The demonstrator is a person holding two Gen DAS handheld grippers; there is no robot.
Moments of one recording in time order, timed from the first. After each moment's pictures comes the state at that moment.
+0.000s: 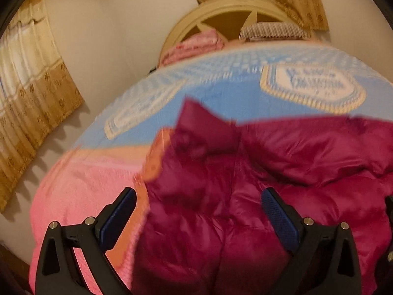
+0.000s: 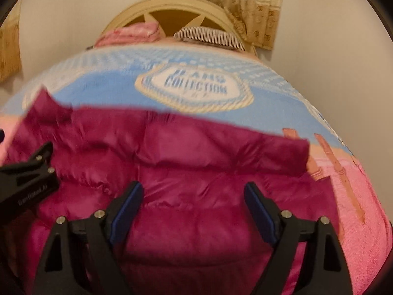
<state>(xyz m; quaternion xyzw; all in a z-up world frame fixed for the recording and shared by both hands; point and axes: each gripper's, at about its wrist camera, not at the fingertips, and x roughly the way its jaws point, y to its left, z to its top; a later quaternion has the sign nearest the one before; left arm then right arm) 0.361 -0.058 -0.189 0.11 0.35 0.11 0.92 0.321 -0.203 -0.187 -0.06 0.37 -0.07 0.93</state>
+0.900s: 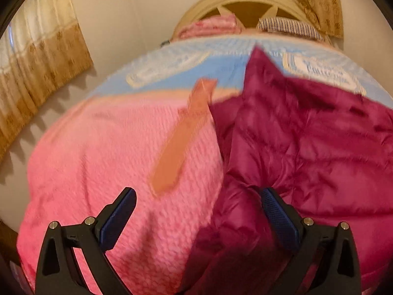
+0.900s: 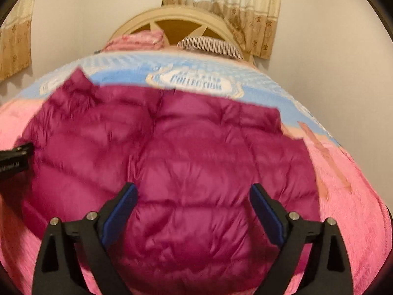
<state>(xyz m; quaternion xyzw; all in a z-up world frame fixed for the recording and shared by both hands) 0.269 0.016 -0.199 0.03 0.40 0.12 0.91 0.224 -0.201 -0.194 -0.07 0.34 -0.06 0.94</state>
